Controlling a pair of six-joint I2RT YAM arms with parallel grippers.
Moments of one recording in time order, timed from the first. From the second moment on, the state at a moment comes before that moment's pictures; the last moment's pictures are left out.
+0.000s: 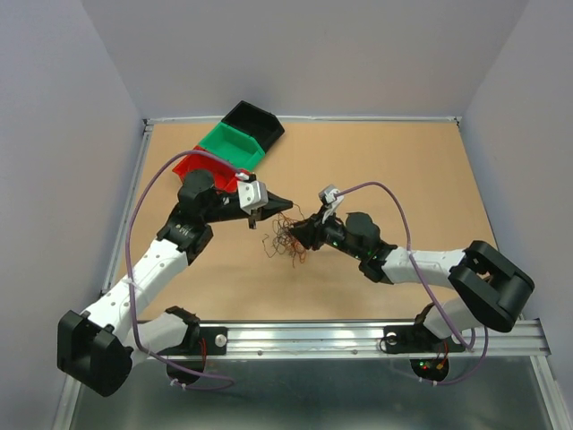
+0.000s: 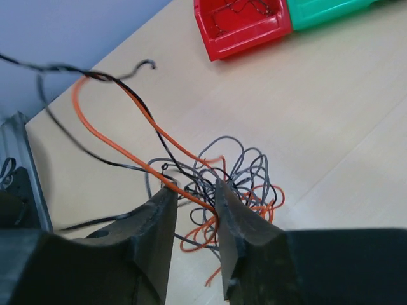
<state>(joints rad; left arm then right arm) -0.48 1.05 0.80 0.18 0.93 0.29 0.83 1.43 0.54 0.80 -0.13 0.34</state>
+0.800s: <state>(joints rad) -0.47 1.12 1.59 -0.06 0.14 0.24 0.67 1.56 0.57 0.57 0.29 0.66</state>
